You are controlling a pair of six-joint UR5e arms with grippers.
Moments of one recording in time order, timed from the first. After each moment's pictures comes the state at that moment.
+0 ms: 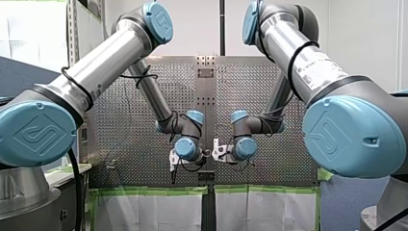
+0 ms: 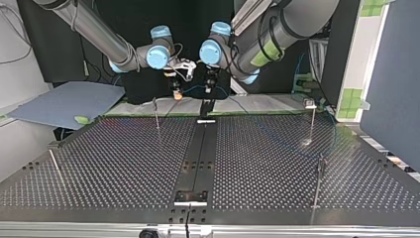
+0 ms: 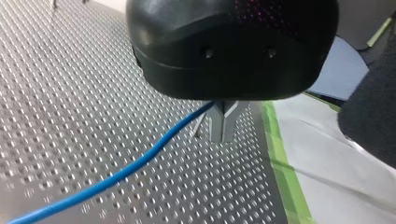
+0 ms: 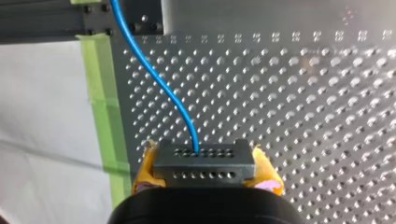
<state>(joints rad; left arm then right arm) -0.62 -2.34 -1.73 -2.57 -1.91 -1.81 2.16 -0.76 1.68 -0.56 1.64 1.67</state>
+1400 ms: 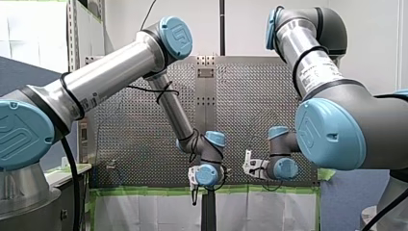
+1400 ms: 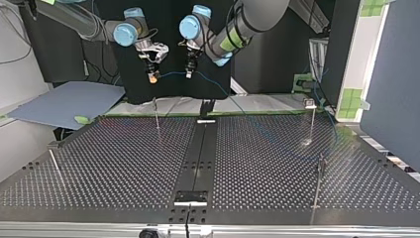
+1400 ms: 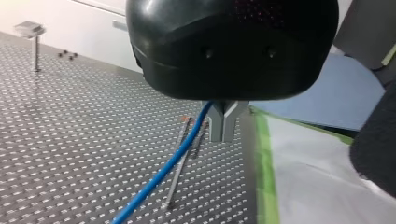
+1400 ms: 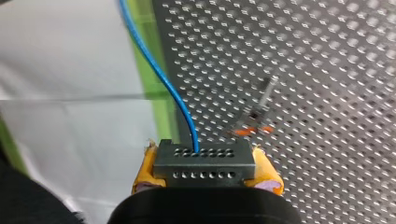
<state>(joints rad) -0.82 -2.52 -1.64 -2.37 -2.06 -1.82 1.90 -0.77 2.01 -0.94 1.39 1.74</state>
